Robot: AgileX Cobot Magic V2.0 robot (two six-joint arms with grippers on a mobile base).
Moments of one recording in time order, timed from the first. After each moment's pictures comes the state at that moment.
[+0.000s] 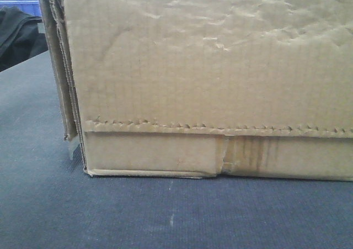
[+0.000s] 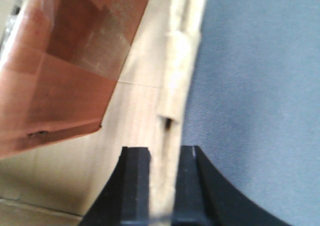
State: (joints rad) left arm -0.43 1.69 -1.62 -0.06 1.14 -0.18; right arm 0.10 1.47 -1.28 0.26 1.06 -0.14
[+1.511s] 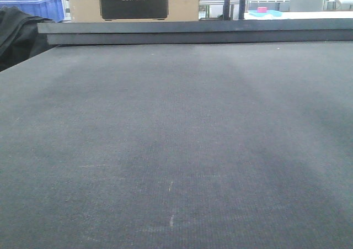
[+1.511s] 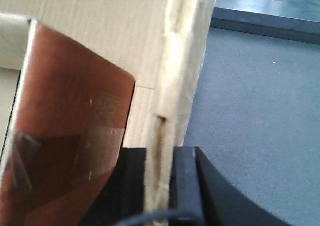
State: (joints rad) left arm -0.43 1.40 -2.08 0.07 1.26 -0.20; right arm 0.20 1.29 -1.87 0.25 1.16 -0.13
